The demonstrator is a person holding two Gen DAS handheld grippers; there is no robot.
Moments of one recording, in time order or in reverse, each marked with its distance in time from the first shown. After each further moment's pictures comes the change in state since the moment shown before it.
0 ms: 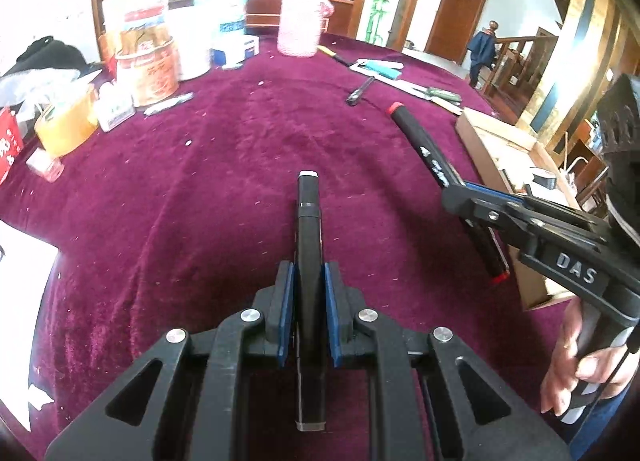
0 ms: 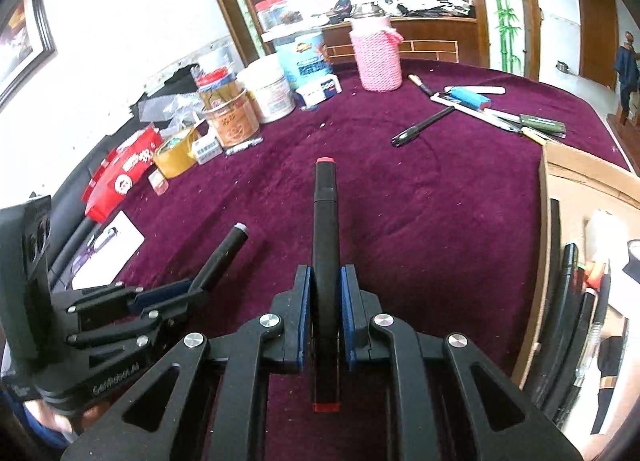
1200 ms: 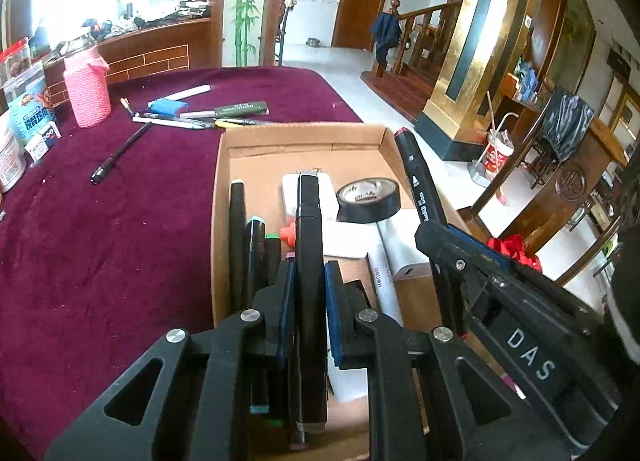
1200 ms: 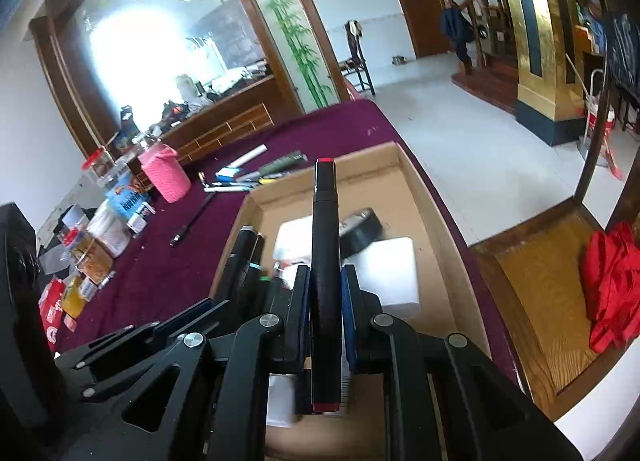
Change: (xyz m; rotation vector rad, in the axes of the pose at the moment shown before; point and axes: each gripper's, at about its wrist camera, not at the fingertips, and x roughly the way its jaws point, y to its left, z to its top) left arm 0.050 -0.248 0.044 0.231 -0.039 -0.199; right arm -0.135 -0.177 -0.042 0.451 -0.262 -0.362
